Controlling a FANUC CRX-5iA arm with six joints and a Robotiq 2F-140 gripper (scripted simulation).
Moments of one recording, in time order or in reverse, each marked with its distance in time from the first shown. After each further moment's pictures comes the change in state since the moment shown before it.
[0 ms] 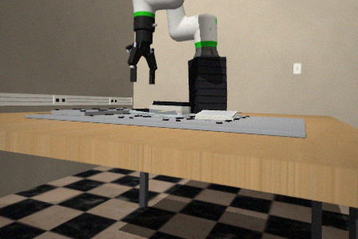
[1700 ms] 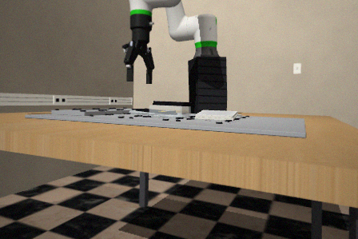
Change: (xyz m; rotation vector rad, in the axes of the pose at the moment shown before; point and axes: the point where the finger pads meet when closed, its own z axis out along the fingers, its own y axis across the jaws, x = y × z) arm 0.000 -0.025 0.000 -0.001 -0.001 0.000
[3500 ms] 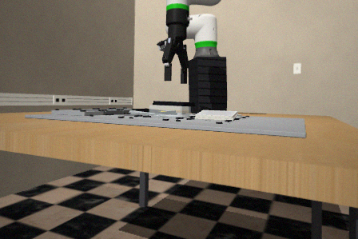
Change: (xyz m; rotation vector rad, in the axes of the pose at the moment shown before) arm -0.174 0.000 0.000 0.000 0.000 0.000
